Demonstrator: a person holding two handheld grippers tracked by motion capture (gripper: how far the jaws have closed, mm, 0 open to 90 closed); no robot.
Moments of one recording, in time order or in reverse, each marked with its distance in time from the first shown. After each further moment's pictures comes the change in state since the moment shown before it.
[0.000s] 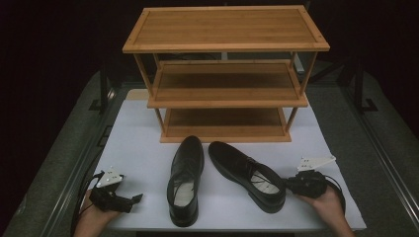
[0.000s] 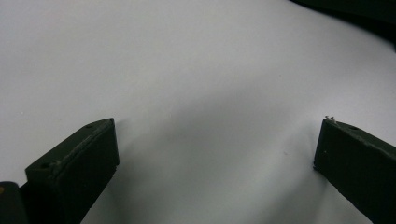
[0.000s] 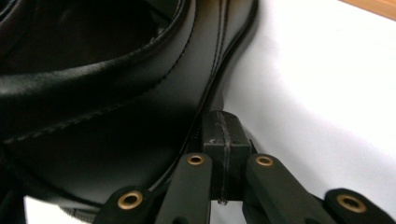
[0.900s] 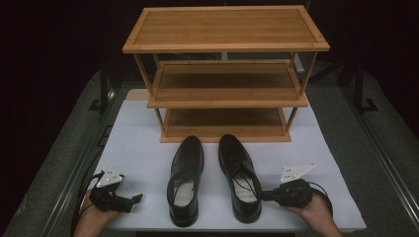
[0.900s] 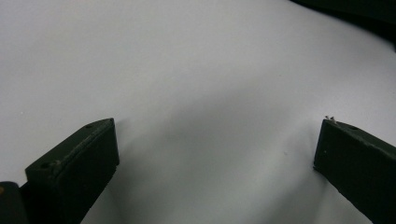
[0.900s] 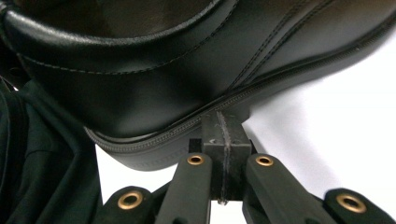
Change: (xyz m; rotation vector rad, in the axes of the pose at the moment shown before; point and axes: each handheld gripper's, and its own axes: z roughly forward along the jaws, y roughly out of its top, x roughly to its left) left arm 0.000 0.000 0.000 0.001 -0.001 -0.001; right arm 0.041 0.012 0.023 0.062 0.147 -0.095
